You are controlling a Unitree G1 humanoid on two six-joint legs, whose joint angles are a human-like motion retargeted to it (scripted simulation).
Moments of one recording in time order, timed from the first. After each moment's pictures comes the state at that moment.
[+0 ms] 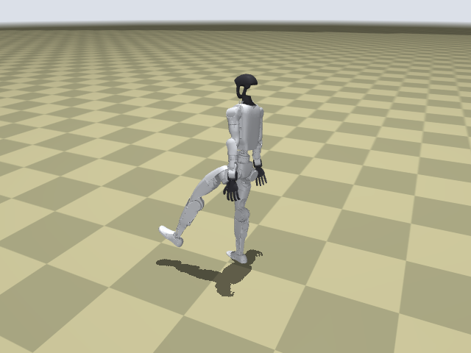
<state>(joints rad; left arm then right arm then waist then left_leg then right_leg) 0.16 0.13 0.31 1.50 0.08 0.01 -0.01 -0.05 -0.23 0.05 1.47 -0.58 0.19 0.33 0.11 -0.01 0.16 -0.59 0.30 0.42 0.27 -0.20 -0.16 -0.01 -0.05 -0.16 0.15 -0.02 -0.06</state>
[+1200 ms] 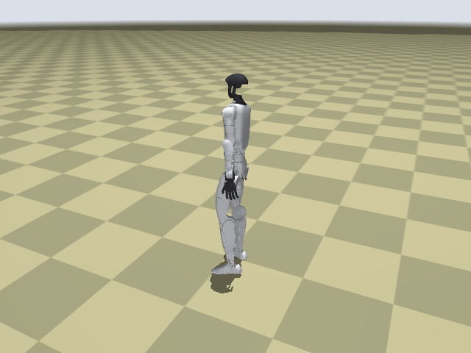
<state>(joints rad) 0.09 0.11 0.24 1.55 0.15 0.02 -0.08 -0.07 -0.26 -0.12 1.41 -0.52 0.10 0.48 -0.07 0.04 -0.03 -0.09 0.10 0.33 0.16 -0.12 -0.08 -0.04 -0.12 -0.55 0.05 -0.03 0.04</state>
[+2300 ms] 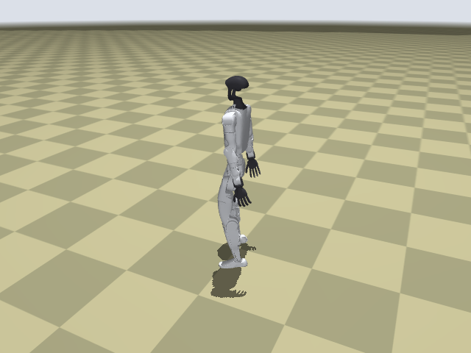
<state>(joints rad) 0.18 0.20 0.25 1.70 0.15 0.06 0.04 0.08 -0.31 -0.13 1.50 -0.56 0.10 0.37 -0.18 0.07 0.00 -0.02 0.12 0.24 0.20 -0.23 0.01 -0.16 -0.14 -0.29 0.36 0.17 -0.03</state>
